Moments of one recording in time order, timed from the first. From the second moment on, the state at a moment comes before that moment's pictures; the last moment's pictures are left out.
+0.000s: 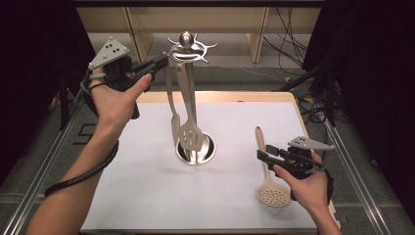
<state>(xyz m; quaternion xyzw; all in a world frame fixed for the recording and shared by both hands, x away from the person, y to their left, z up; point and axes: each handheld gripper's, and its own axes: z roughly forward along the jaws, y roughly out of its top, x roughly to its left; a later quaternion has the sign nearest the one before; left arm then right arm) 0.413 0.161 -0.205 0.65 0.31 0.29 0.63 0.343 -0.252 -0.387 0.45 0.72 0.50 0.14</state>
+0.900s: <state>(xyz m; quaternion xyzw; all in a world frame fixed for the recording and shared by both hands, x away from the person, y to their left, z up) 0.442 0.161 -0.200 0.66 0.33 0.29 0.61 0.345 -0.251 -0.390 0.45 0.73 0.49 0.15</state>
